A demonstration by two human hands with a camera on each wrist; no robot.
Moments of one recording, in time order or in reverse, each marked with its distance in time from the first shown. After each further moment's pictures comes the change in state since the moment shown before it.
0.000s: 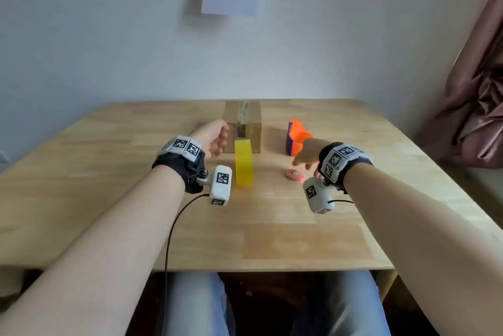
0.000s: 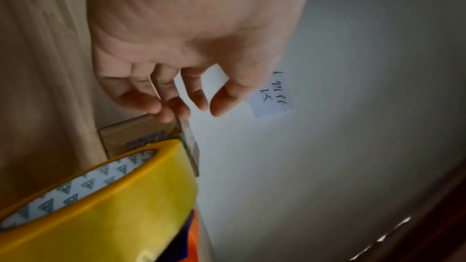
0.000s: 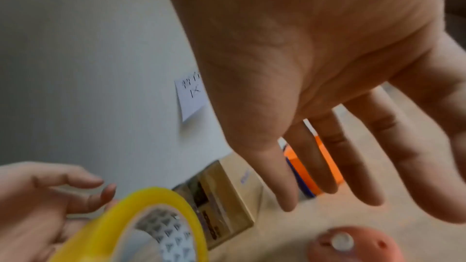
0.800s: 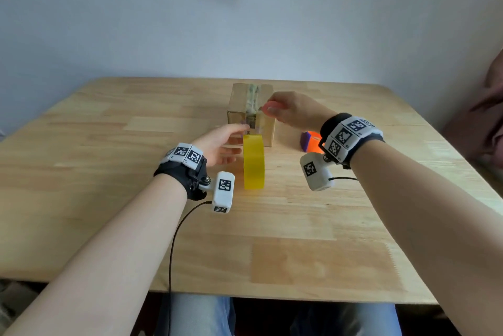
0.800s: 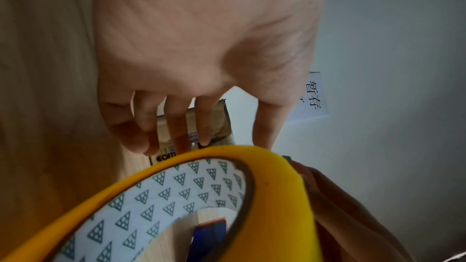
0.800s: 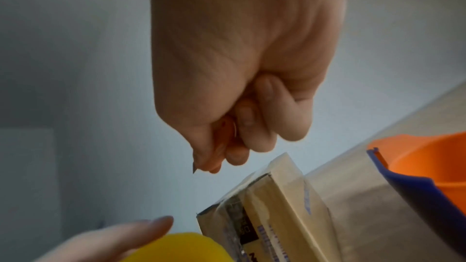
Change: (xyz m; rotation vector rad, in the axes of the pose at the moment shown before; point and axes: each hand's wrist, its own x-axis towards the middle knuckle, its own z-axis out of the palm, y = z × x) left_hand 0.077 -0.043 -0.002 0.045 -0.251 -0.123; right_hand 0.066 -0.068 -0.025 0.076 0.148 -0.590
